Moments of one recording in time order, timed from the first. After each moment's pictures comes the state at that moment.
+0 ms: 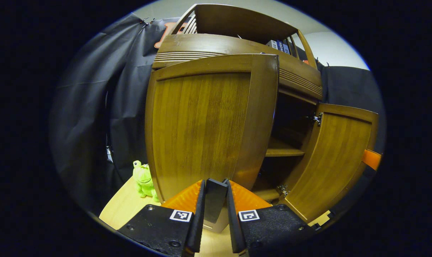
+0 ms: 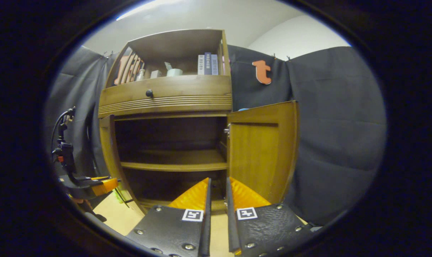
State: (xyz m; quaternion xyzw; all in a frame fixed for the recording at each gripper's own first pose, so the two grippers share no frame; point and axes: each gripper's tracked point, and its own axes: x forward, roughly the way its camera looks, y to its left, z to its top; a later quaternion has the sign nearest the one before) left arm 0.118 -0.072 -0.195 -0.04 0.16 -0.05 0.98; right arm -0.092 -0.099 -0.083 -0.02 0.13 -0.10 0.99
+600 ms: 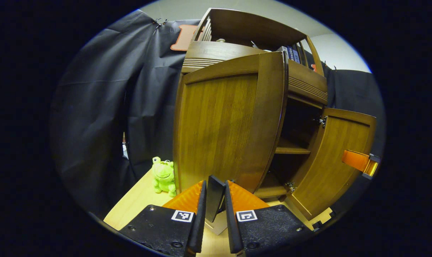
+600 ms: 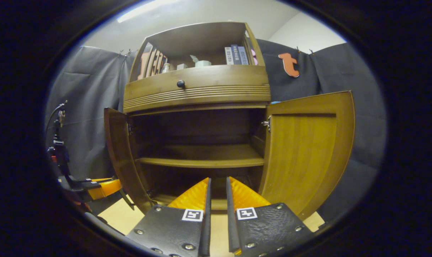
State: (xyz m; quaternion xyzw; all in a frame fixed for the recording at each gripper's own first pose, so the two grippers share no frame) left arm 0.114 -0.060 -0.179 -0.04 0.16 -0.01 0.99; right arm -0.069 -0.031 -0.108 0.00 0.15 0.00 0.99
